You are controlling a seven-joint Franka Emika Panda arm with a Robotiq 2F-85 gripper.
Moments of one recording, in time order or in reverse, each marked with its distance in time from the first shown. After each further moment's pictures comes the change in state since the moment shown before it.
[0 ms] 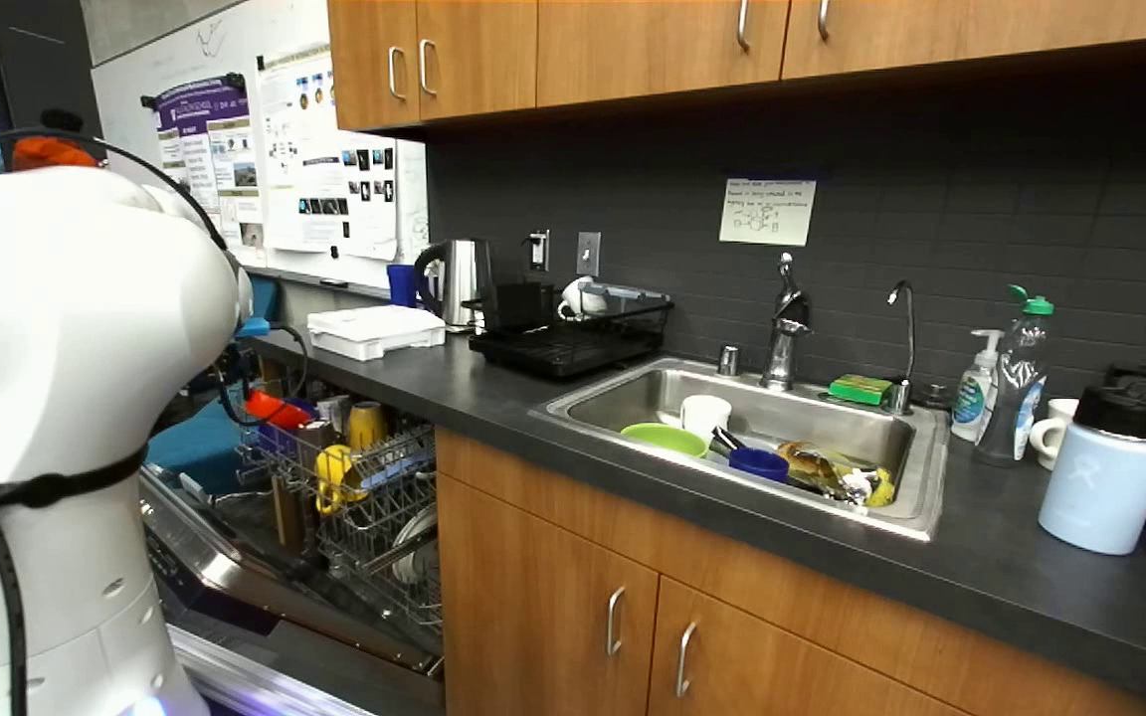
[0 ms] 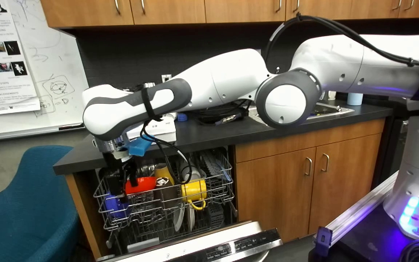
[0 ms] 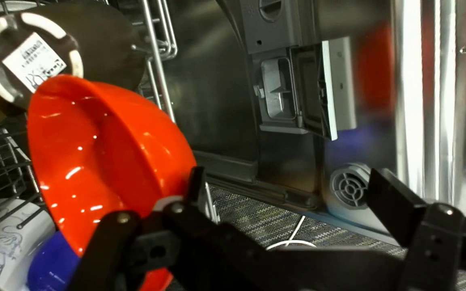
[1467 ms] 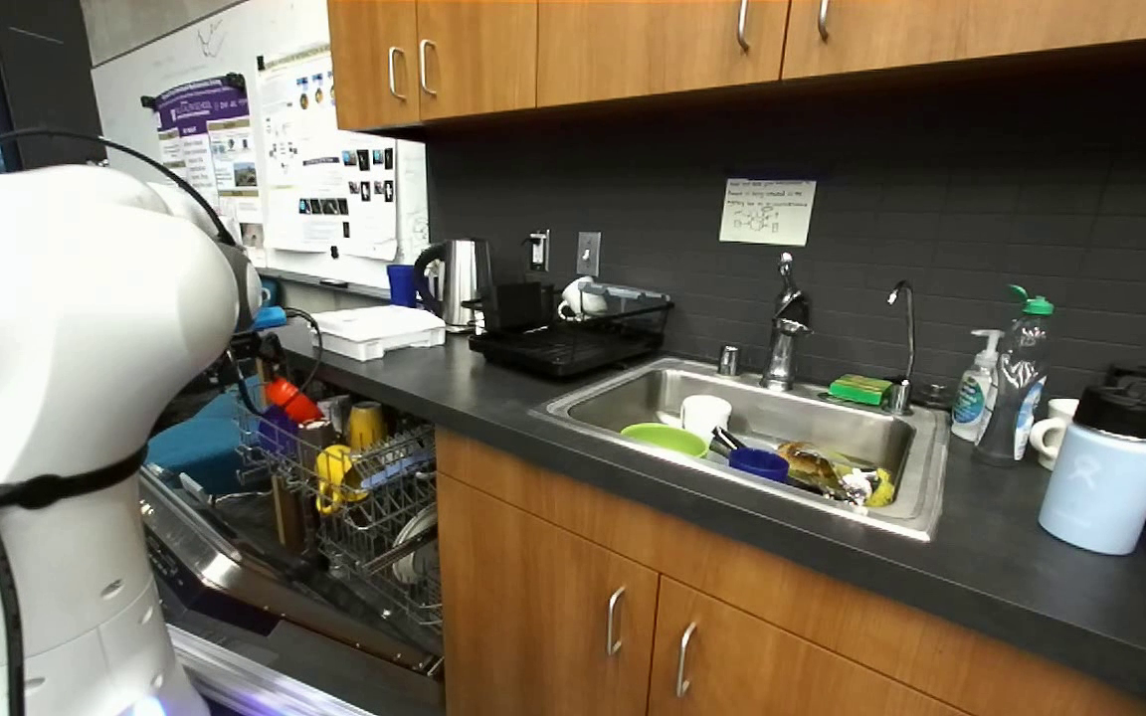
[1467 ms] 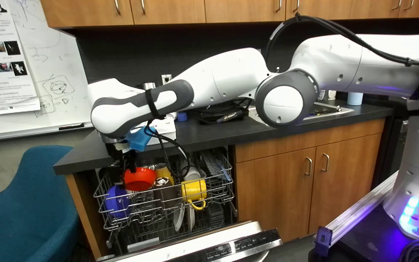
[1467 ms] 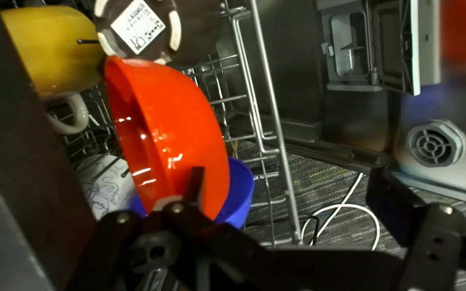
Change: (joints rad) arm -0.023 -0.006 -0.040 0.008 -0.060 0.128 0.042
